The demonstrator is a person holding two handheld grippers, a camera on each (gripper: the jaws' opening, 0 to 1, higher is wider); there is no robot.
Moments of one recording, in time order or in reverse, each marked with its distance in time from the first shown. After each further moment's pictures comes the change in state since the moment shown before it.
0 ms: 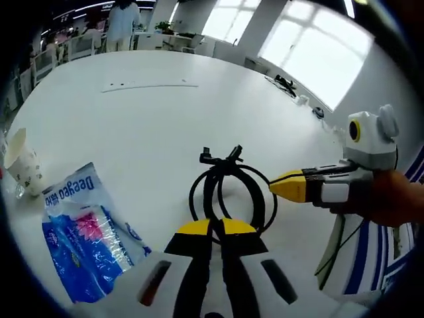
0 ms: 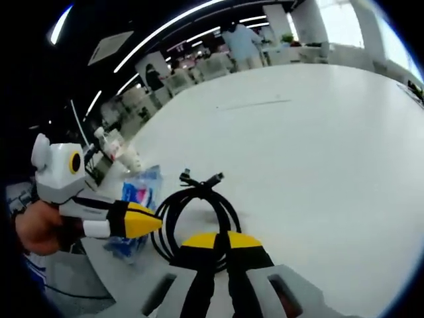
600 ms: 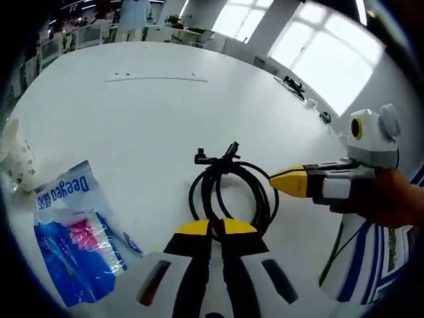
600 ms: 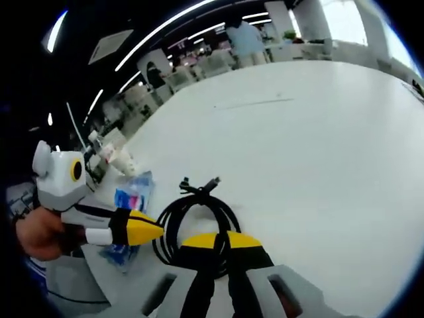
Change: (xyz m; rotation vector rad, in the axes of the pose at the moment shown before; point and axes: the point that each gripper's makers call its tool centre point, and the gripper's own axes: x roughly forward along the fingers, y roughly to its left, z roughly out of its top) left arm 0.018 0.013 0.002 -0.069 0.024 0.019; right arm 0.019 -0.021 0.012 0.002 0.027 0.022
